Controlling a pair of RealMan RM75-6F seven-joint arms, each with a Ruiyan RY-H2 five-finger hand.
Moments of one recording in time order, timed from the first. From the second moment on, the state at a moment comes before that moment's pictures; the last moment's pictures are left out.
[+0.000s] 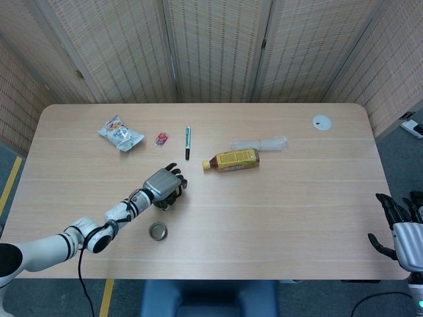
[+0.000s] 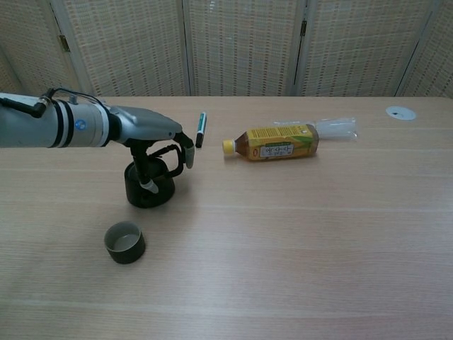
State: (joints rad) left arm -1.05 -1.53 -0.11 -1.20 1.25 0.51 0.15; right arm 0.02 -1.12 0.04 -1.51 -1.53 1.52 0.06
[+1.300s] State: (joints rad) left arm -0.83 -1.35 -0.02 -1.30 1.43 0.83 0.07; right arm 0.03 -1.12 0.04 -1.51 -1.55 1.53 0.06
